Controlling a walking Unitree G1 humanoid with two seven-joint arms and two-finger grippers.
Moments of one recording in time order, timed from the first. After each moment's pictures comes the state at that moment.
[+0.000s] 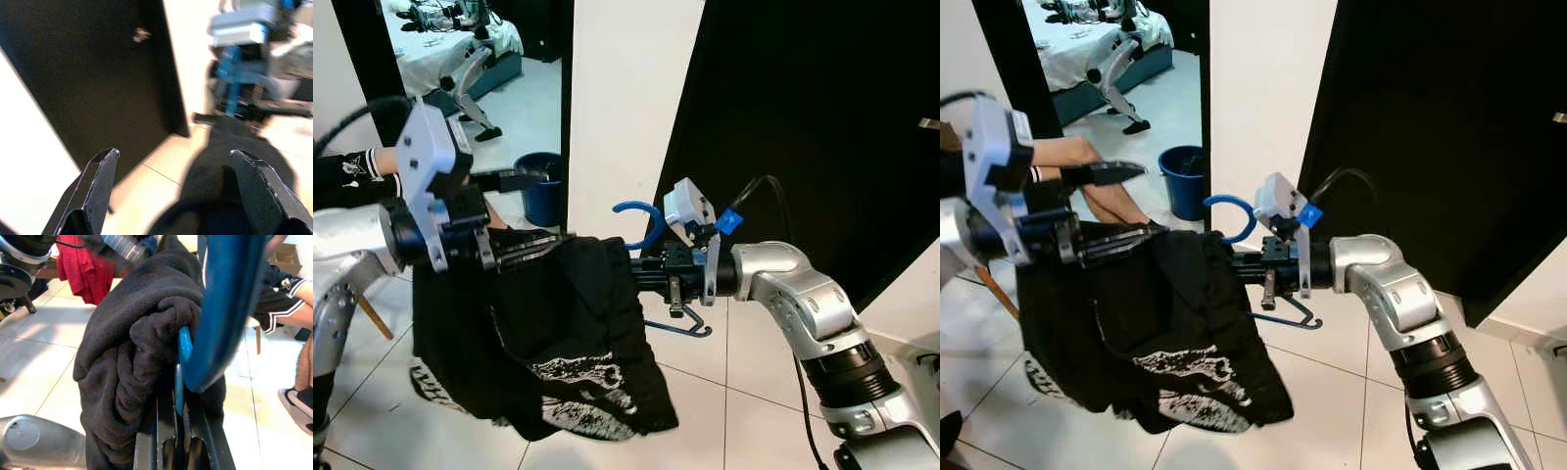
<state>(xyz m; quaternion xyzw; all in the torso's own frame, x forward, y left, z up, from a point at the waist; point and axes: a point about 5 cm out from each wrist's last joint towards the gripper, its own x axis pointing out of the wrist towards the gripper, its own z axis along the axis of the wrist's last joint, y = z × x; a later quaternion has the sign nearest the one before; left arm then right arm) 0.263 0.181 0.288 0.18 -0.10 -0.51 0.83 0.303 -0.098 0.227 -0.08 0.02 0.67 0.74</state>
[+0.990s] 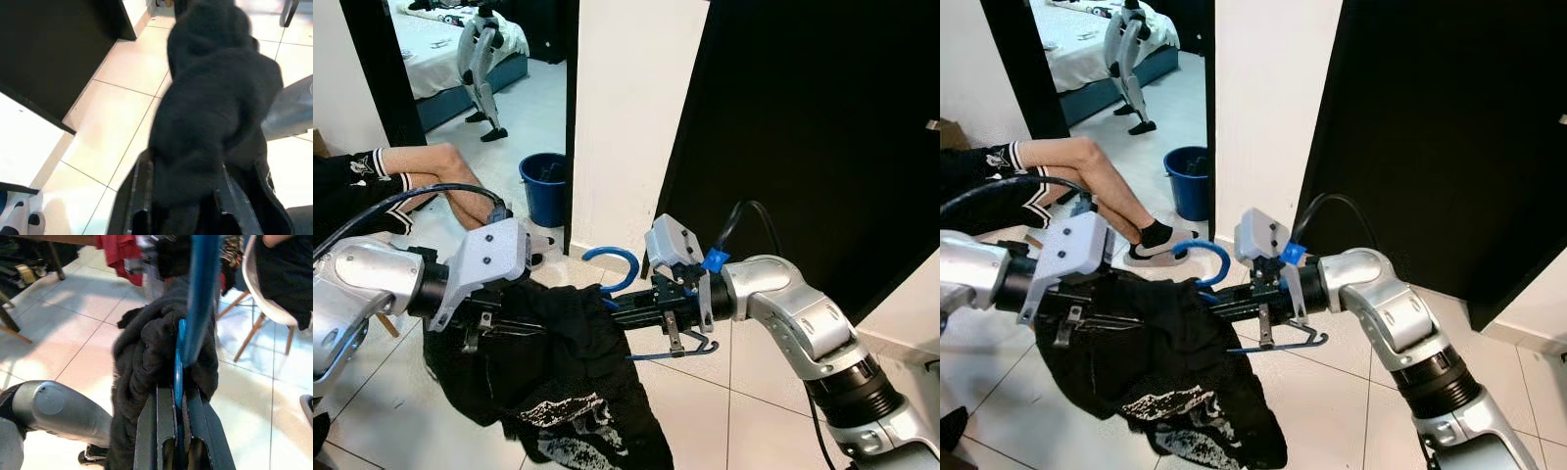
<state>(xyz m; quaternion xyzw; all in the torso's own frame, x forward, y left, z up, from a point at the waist) 0.260 0.182 0.245 0.33 0.08 -0.59 0.73 0.280 -0.084 0.222 -0.14 0.03 0.72 0.68</state>
